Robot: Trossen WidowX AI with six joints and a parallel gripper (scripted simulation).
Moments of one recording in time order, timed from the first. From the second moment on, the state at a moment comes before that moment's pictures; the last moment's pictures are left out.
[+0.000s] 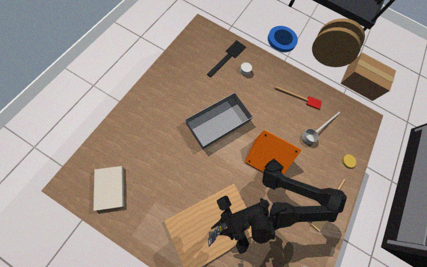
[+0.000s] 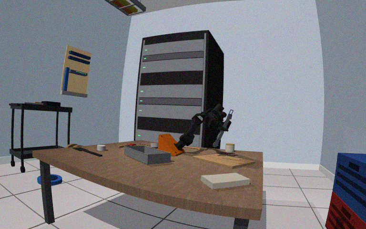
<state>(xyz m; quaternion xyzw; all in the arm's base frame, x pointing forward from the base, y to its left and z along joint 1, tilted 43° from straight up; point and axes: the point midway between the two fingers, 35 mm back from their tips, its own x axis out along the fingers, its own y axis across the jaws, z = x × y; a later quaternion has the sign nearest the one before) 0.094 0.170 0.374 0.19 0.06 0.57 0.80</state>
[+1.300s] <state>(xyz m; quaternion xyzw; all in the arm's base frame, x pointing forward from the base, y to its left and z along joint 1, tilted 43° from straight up) 0.085 0.159 0.372 0.24 0.00 0.58 0.78</state>
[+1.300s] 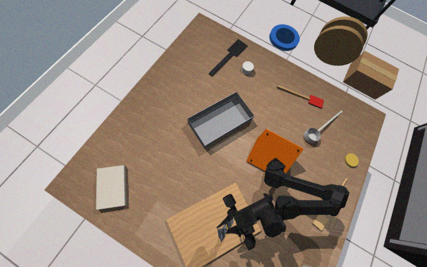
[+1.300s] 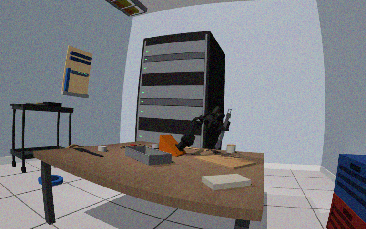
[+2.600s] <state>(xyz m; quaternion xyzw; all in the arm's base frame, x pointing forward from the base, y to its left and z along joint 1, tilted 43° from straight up) 0.108 0.185 0.374 0.11 0.14 0.56 0.81</state>
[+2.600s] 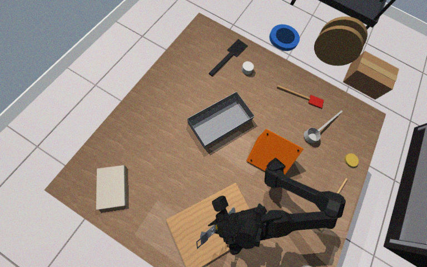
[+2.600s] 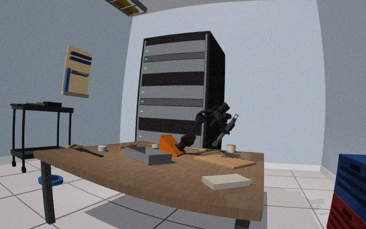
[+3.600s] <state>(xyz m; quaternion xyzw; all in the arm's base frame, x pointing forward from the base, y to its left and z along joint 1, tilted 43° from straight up) 0.105 0.200 0.368 -0.04 0.29 0.59 0.75</state>
